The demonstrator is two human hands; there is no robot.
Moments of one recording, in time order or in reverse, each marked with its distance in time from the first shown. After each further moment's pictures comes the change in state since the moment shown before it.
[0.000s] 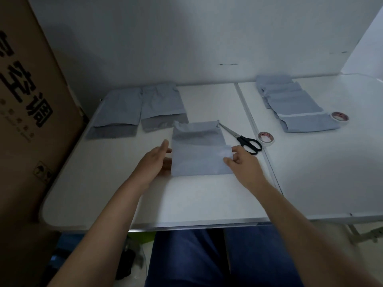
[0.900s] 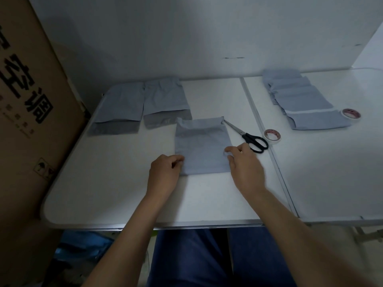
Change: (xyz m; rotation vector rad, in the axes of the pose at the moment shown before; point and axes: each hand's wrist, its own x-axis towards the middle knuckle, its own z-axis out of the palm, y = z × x) left_hand -0.015 -0.020 0.031 0.493 0.269 0.310; right_hand 0.000 0.012 0.026 -0.474 0.253 -0.325
